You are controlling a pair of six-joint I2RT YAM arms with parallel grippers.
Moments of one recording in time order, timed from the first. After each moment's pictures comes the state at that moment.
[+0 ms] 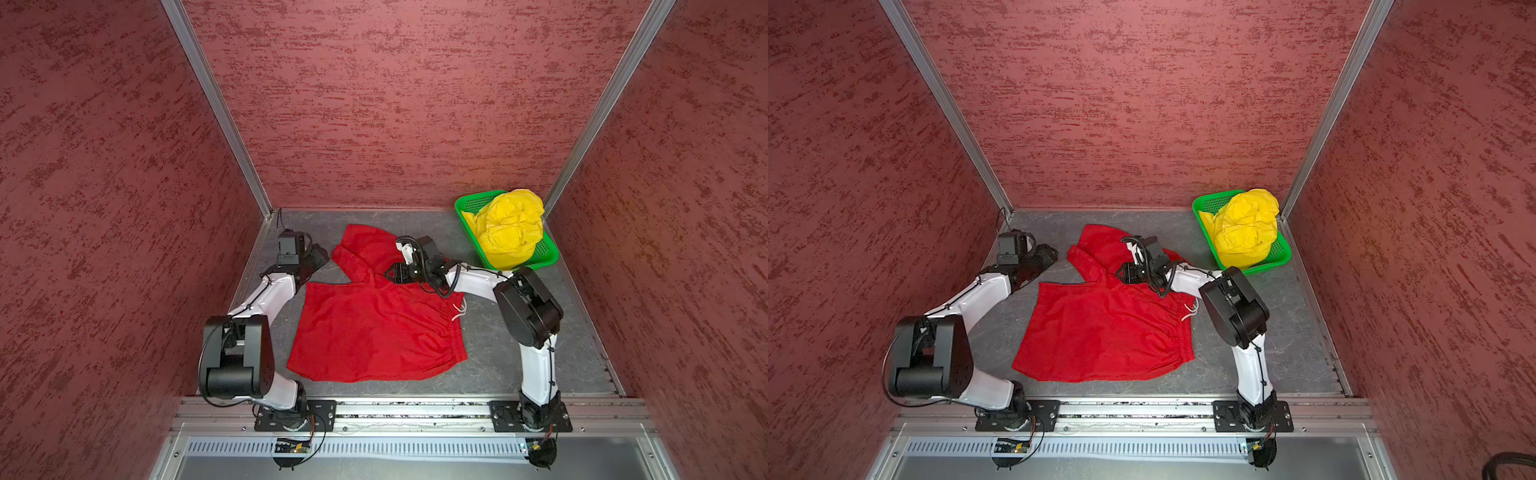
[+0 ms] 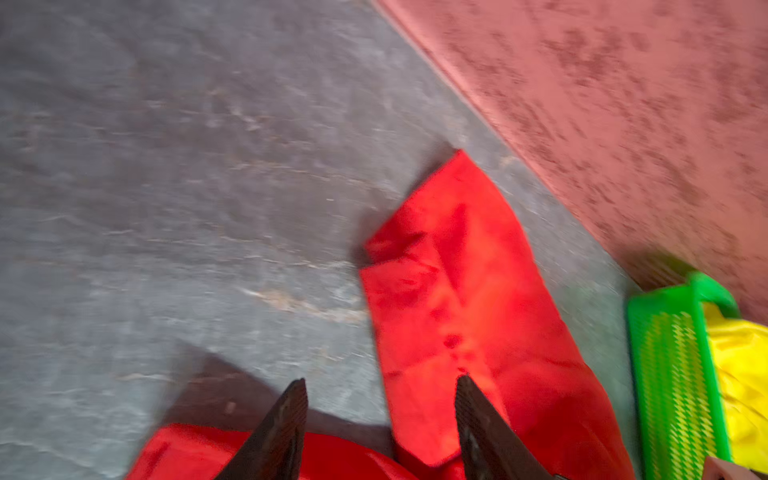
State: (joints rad) left arm 0.00 1.49 0.94 -0.15 0.14 -0.64; right arm 0.61 2.00 1.29 0.03 -0.41 0.50
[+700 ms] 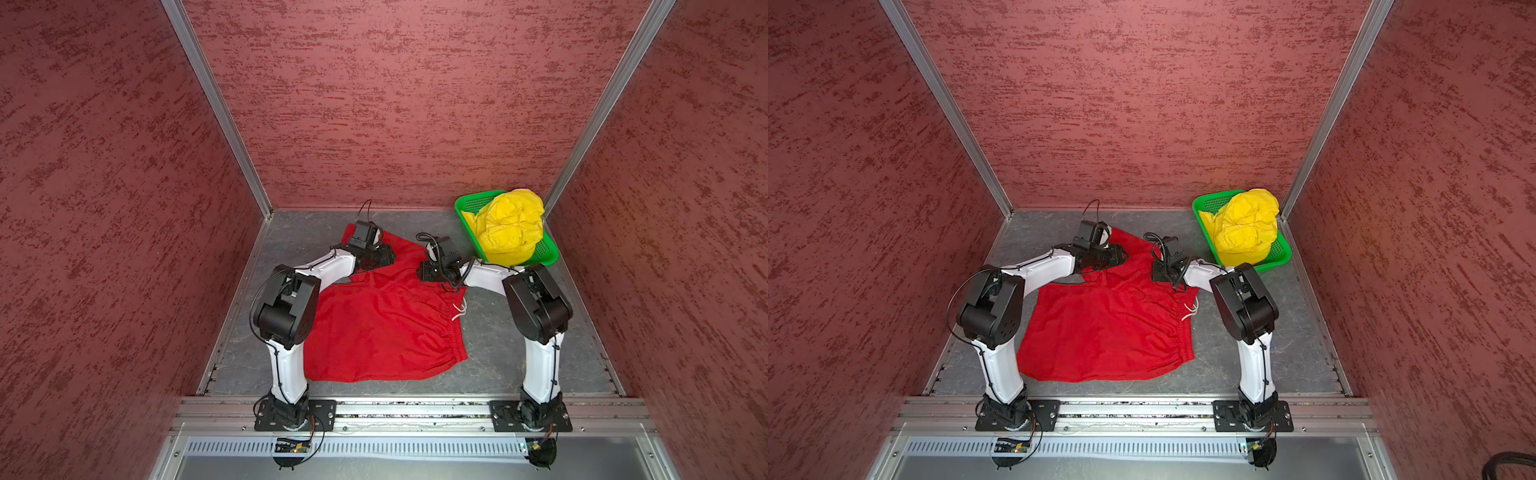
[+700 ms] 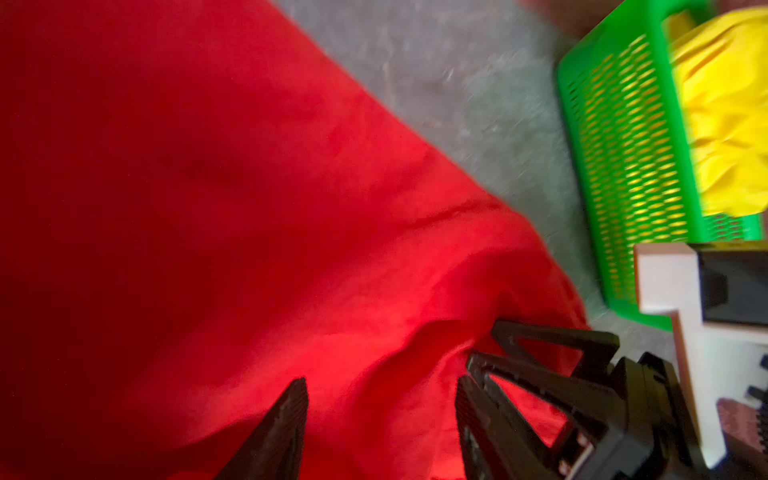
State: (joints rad) left arm -0.39 1.94 1.31 -0.24 0.22 -0.57; right arm 0.47 2.03 1.28 -0.15 -0.10 0.46
